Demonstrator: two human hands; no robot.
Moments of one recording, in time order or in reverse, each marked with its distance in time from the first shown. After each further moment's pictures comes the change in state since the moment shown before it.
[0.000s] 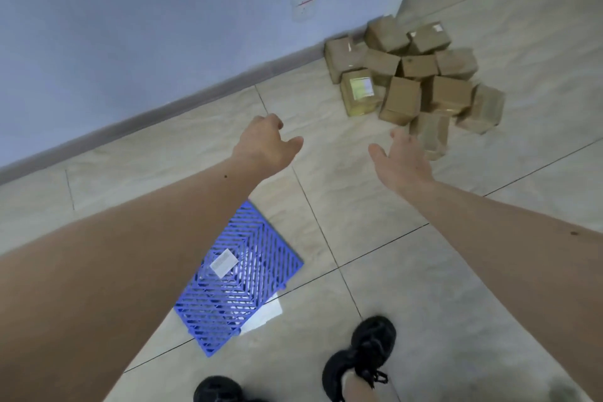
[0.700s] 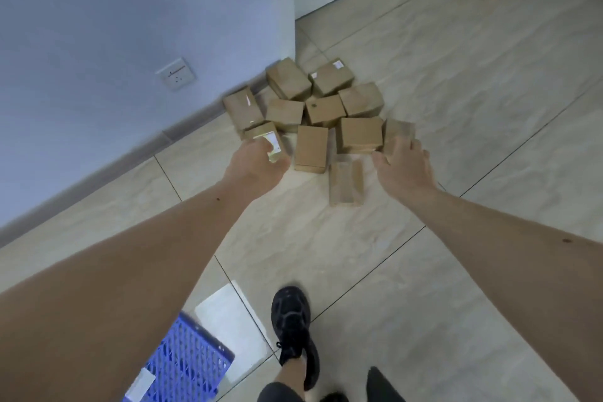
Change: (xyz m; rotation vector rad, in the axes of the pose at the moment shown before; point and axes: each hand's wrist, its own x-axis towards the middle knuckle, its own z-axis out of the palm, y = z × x) left_hand 0.184 0.258 0.108 0.085 -0.096 0.114; right_hand 0.234 0.156 -0.162 -0.052 0.133 0.136
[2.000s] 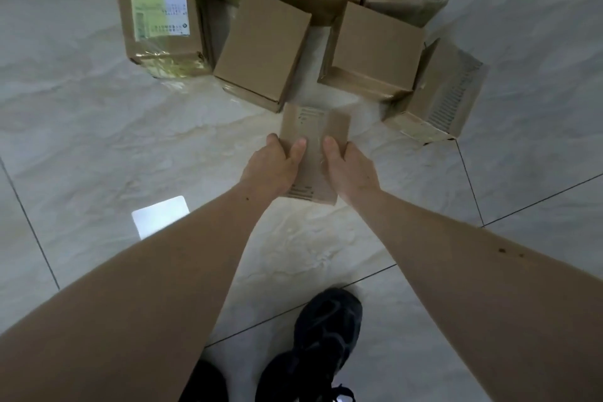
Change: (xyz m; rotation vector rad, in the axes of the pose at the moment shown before) left_hand 0.223 -0.021 0.413 -0.294 -0.172 -0.321; right_hand 0.225 0.162 0.303 0.094 -0.465 0.086
